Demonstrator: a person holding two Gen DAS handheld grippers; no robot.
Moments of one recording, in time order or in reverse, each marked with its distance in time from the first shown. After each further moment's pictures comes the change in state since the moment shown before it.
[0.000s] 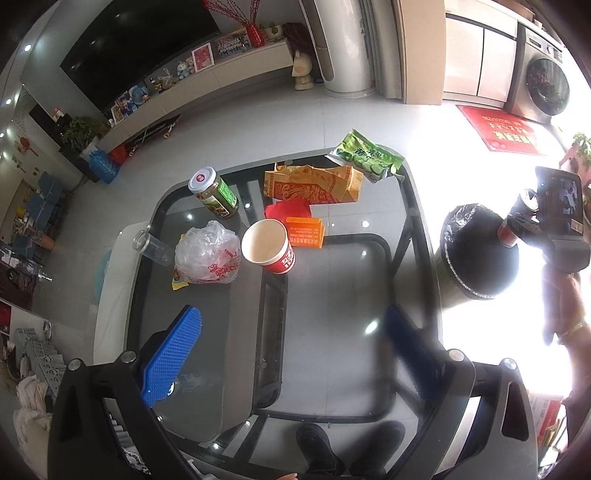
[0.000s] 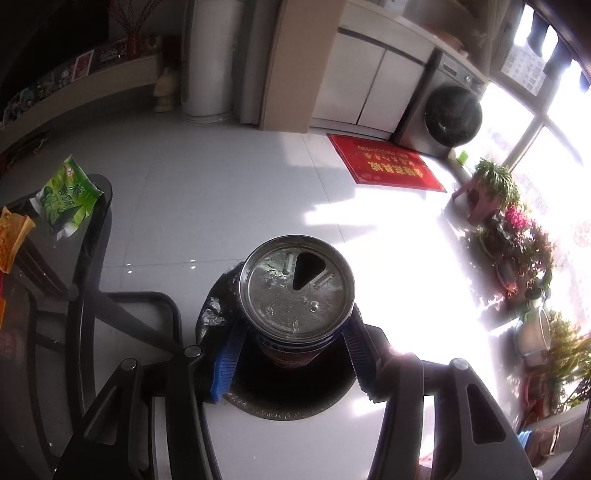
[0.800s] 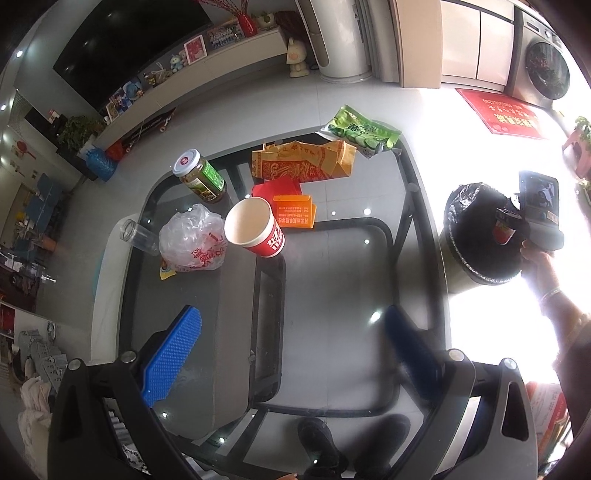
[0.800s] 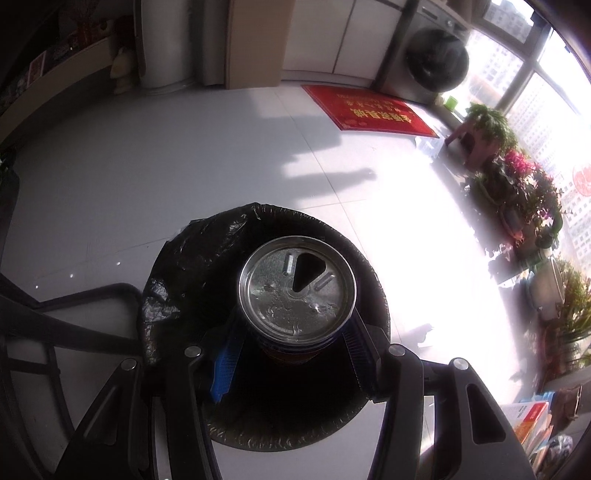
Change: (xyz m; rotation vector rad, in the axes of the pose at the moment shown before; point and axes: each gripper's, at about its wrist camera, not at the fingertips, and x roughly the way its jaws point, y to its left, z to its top) left arm 0.035 -0.019 -0.017 0.027 0.038 0.016; right arm 0.141 -0.019 -0.030 0.128 0.150 -0.037
